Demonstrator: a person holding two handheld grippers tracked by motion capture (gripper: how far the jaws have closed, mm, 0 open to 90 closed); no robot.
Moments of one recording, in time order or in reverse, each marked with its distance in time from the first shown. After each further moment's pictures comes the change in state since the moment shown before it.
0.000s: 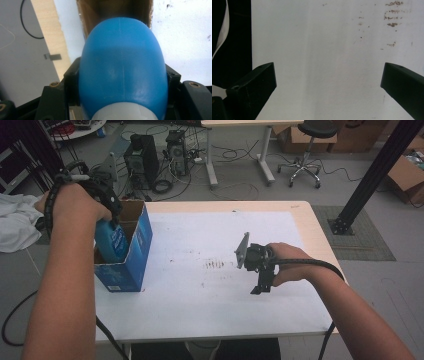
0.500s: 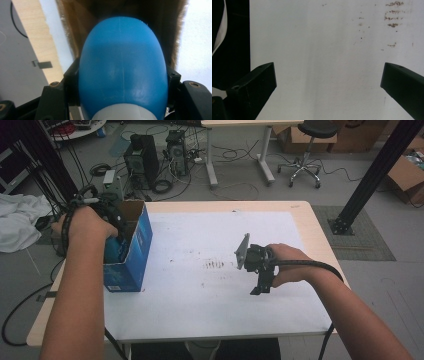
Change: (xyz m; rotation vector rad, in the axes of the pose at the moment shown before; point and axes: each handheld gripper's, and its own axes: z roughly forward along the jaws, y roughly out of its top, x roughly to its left) left arm 0.004 0.013 0.066 0.026 -0.017 0.008; right arm 0.000 -0.001 0.004 -0.009 -0.003 -0.001
